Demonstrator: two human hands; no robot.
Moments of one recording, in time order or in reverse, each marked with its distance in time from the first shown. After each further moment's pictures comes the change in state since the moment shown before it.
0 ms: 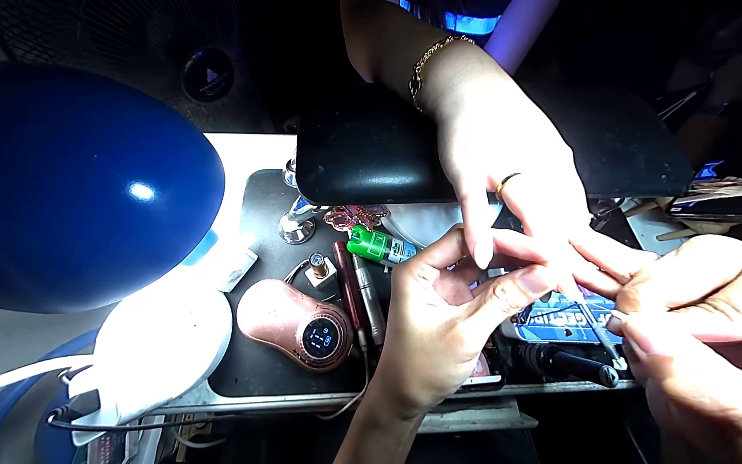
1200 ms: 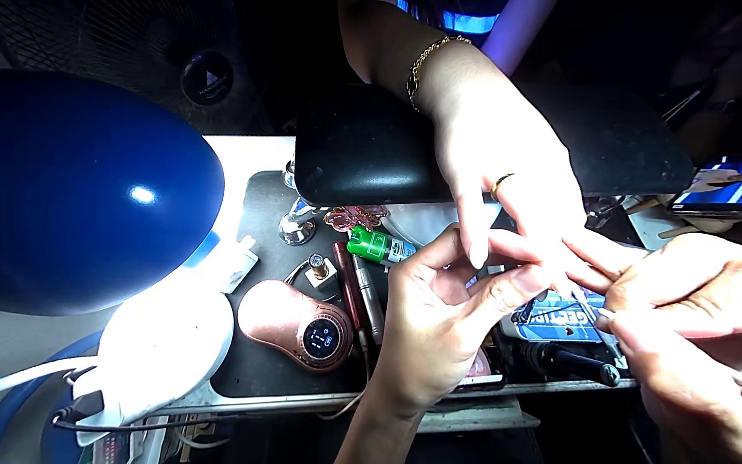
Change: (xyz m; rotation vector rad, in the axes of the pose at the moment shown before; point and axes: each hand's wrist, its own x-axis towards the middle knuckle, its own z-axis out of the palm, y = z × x) left_hand 0.000 0.000 -0.001 0.016 0.013 0.002; right_hand -0.002 0.000 0.002 -0.022 0.008 0.017
